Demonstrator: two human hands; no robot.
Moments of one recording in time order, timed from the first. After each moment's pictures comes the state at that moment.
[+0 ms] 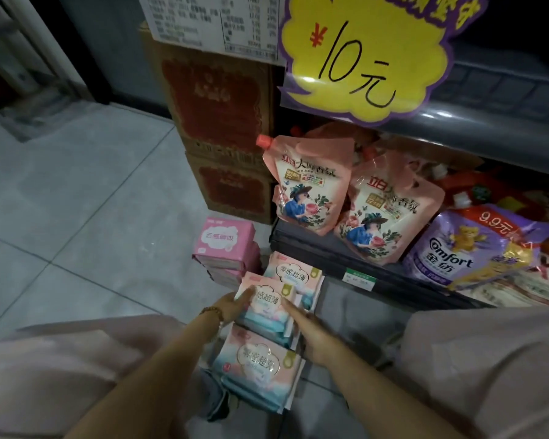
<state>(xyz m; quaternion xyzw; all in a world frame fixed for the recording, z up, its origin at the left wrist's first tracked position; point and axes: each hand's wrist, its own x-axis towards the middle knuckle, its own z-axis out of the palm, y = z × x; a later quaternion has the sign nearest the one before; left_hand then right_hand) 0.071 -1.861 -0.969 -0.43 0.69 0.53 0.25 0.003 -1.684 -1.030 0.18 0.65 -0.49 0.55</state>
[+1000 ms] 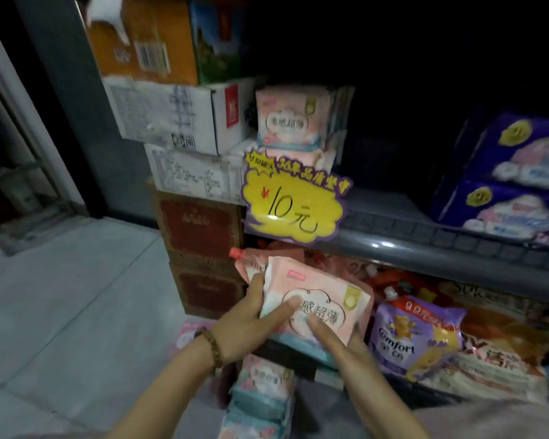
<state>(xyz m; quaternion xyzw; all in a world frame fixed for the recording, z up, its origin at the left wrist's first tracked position) 0.015 -1.803 -0.727 -0.07 0.80 0.60 -0.01 -0.025 -1.630 -0.745 -0.08 0.62 -0.73 0.27</state>
